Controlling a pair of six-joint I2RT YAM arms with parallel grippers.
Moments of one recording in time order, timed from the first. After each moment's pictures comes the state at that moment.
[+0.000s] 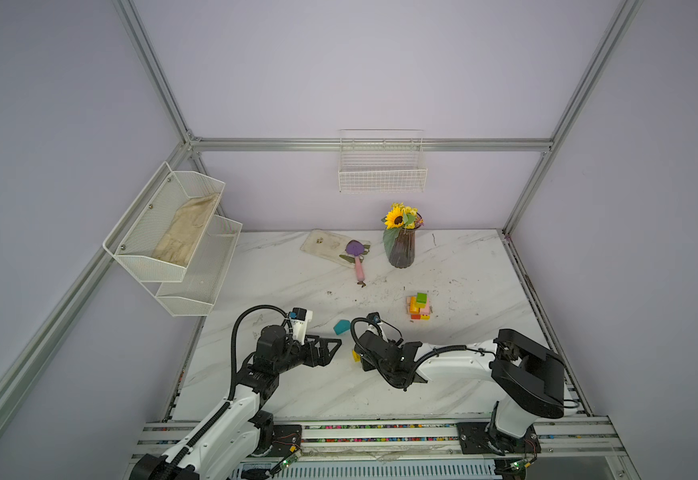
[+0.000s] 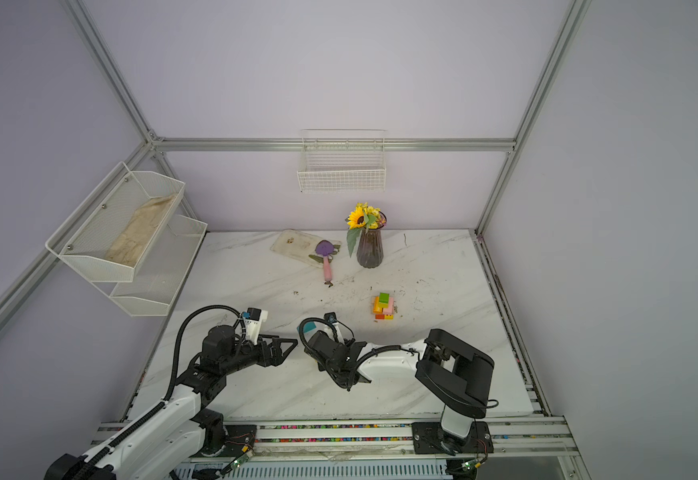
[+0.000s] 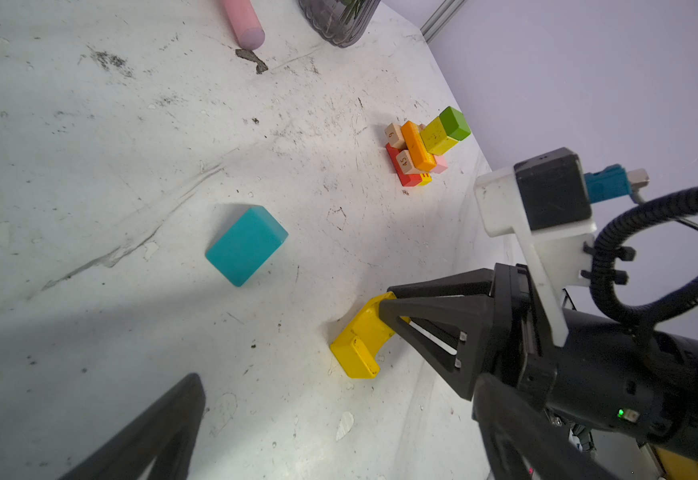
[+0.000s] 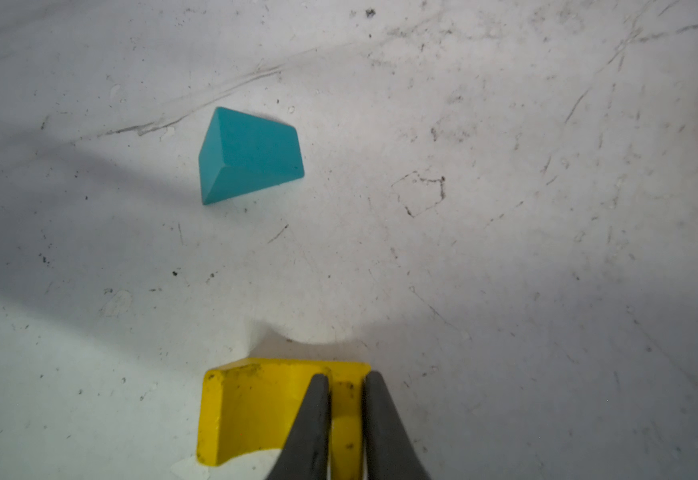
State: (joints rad) left arm -0.28 0.82 0.23 0.07 0.52 -0.44; right arm 1.15 1.71 0.87 -0.12 0.42 0.79
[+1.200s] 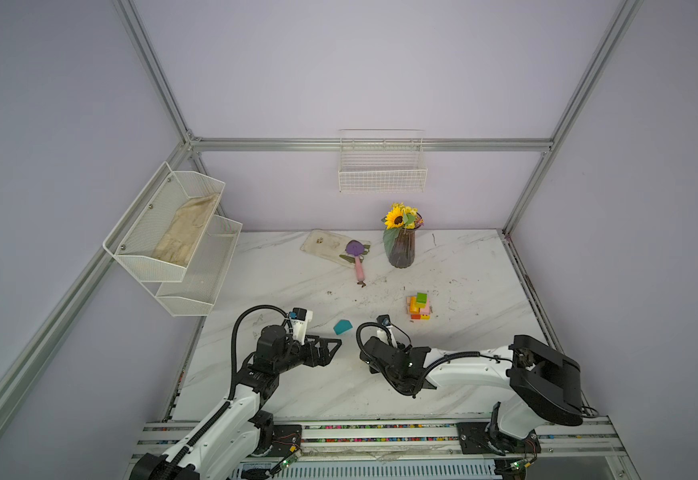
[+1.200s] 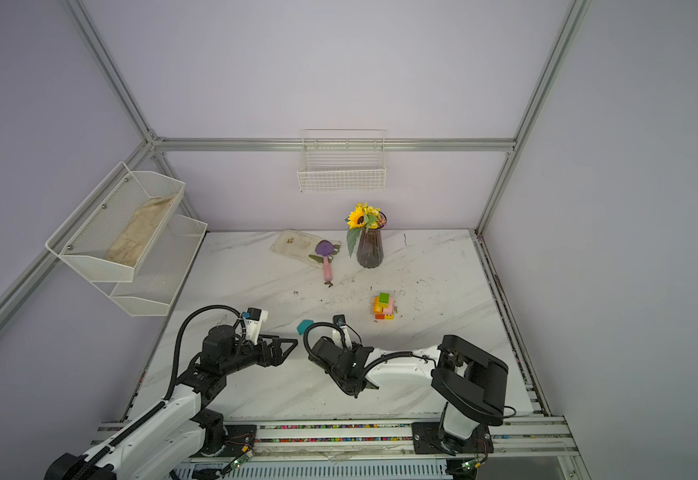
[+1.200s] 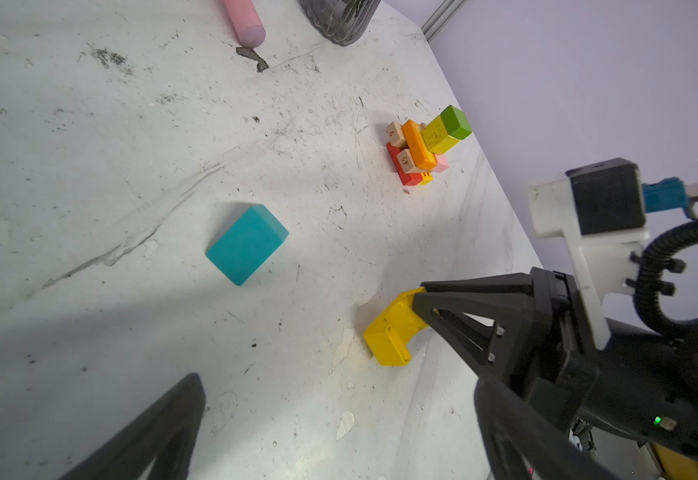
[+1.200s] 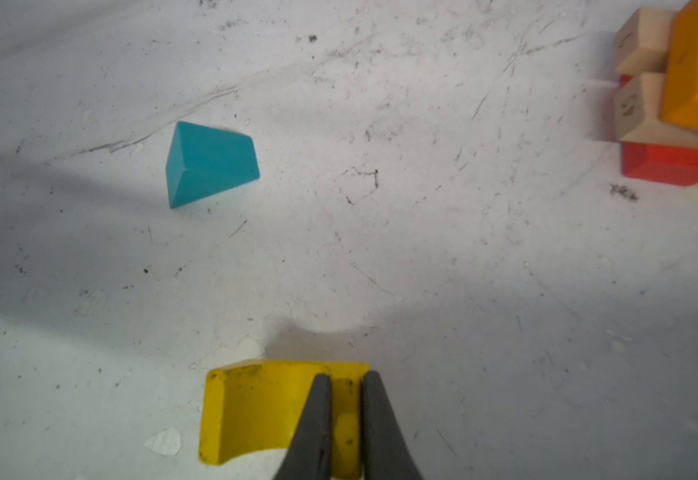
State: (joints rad) left arm -0.28 0.83 0.23 0.07 0.52 -0.44; right arm 1.19 1.59 0.81 -0.19 0.55 0.86
